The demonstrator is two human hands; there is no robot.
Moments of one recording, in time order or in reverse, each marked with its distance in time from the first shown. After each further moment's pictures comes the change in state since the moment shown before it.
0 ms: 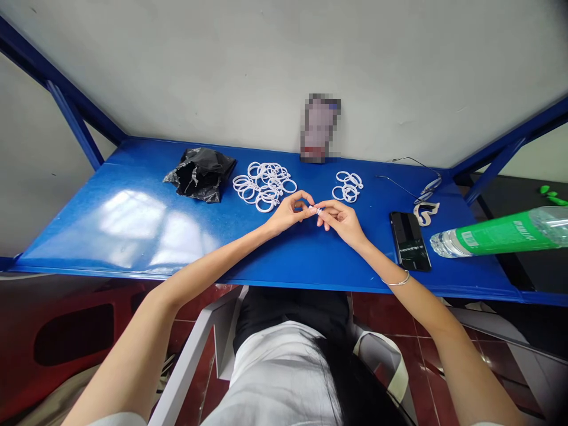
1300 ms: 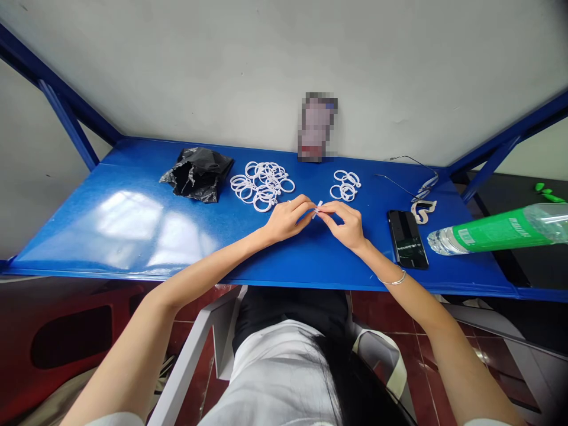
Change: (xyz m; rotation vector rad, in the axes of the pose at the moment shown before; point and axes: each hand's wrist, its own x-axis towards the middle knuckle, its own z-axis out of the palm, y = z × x) left_hand -0.008 -0.005 0.003 1.094 0.181 0.762; right_hand -0.005 -0.002 -0.001 -0.654 0.205 -0.502
